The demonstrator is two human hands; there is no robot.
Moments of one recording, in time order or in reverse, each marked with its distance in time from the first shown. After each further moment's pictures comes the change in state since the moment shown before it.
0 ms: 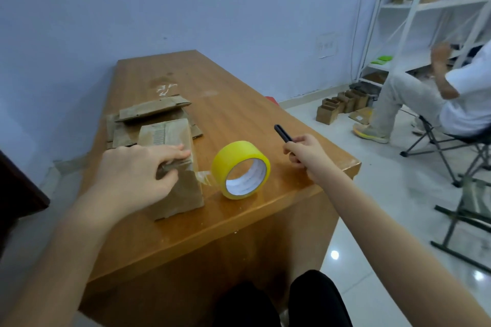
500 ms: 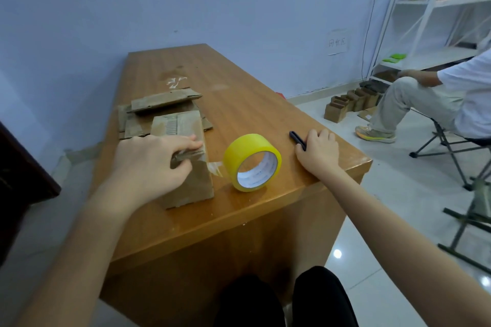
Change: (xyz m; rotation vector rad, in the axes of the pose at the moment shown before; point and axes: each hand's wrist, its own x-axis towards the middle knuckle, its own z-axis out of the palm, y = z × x) left_hand -0.003 0.005 0.002 -0.040 -0.019 -0.135; right_hand 0.016 0.022 0.003 -1.109 0.332 -0.295
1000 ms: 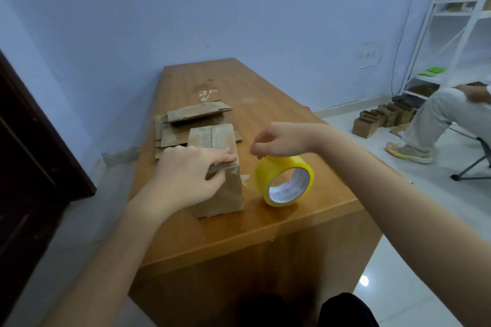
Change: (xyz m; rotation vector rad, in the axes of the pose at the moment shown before) left_hand 0.003 0.000 -0.012 0.059 -0.109 0.046; right_hand -0.014 -0.128 -0.098 0.173 -0.647 -0.701
